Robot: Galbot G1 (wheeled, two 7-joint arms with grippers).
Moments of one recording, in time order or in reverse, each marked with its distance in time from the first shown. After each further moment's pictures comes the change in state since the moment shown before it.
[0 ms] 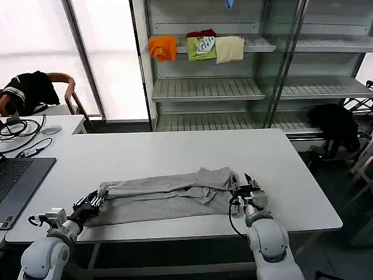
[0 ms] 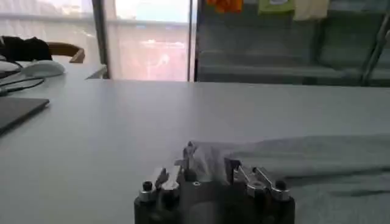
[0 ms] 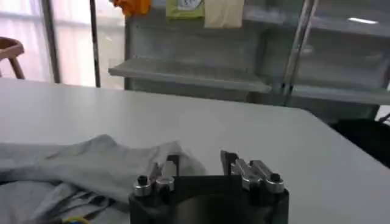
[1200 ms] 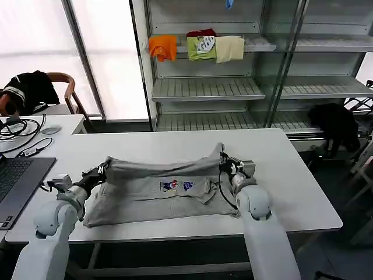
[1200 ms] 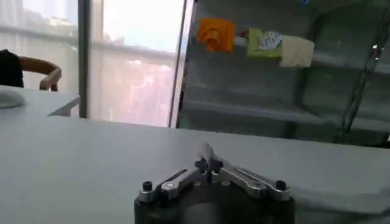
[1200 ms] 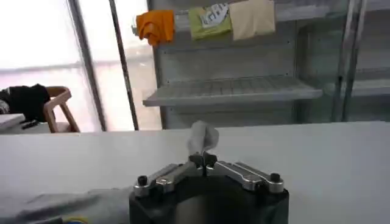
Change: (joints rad) left arm -0.264 0.048 0.077 0.167 -0.166 -0.027 0.047; right arm 0.181 0.033 -0.043 -0.200 0.193 0.017 -0.103
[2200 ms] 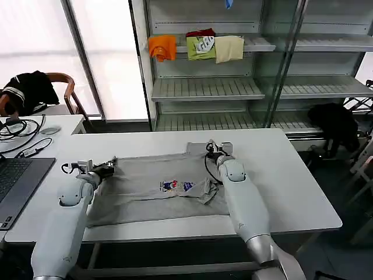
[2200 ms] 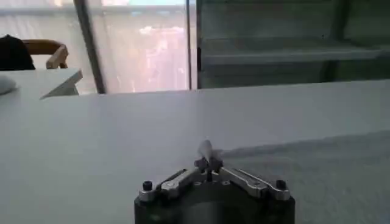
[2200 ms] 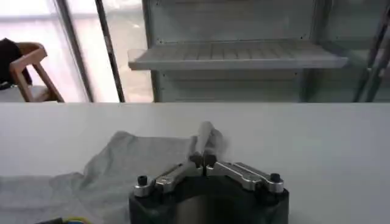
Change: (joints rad) left arm -0.360 -0.029 0.162 0.462 0.259 0.037 0.005; right arm 0.487 0.116 -0.005 -0.741 -0.084 0.167 -0.002
